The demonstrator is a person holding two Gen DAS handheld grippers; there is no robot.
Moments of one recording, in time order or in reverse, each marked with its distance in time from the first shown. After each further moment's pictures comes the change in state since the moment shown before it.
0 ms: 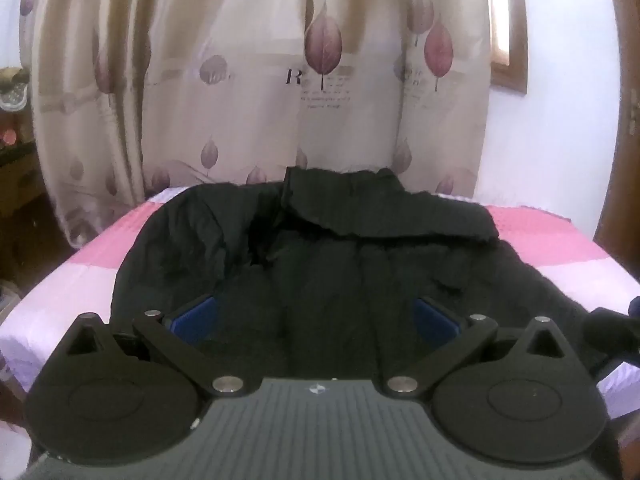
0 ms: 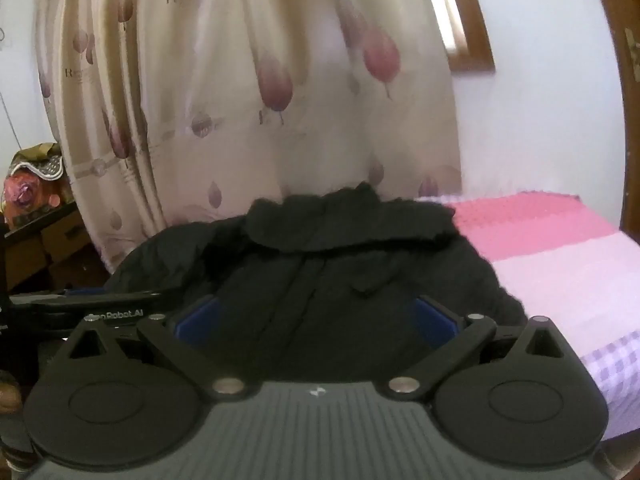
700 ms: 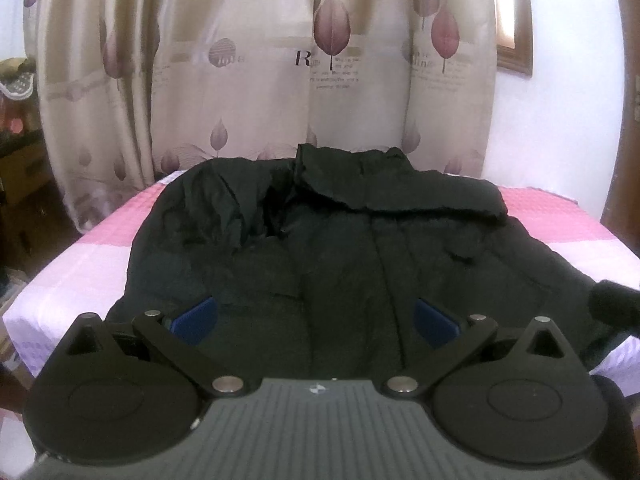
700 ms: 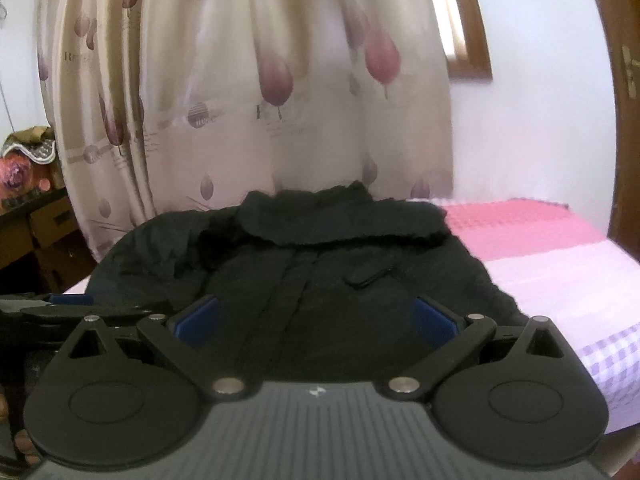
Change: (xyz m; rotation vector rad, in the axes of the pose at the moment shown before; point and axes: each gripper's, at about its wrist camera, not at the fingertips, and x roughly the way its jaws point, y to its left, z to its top) left arm -0.002 0.011 -0.026 0.006 0.040 0.016; right arm -0.003 0.027 -0.008 -0.055 0.003 -0.086
